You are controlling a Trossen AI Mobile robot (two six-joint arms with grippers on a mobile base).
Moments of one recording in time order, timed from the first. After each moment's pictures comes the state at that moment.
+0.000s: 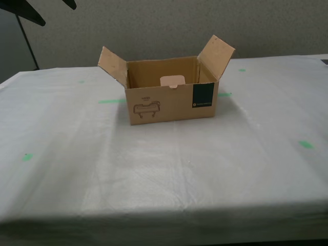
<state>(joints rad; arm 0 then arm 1) 0.18 1.21 1.20 -0.95 -0.32 0.03 -0.28 1.27 1.19 -0.96 0.27 -0.20</state>
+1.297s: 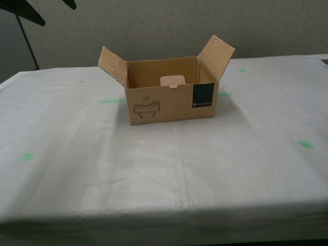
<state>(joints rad) 0.18 1.21 1.20 -0.95 -0.32 0.03 -0.28 1.27 1.19 -0.96 0.27 -0.20</state>
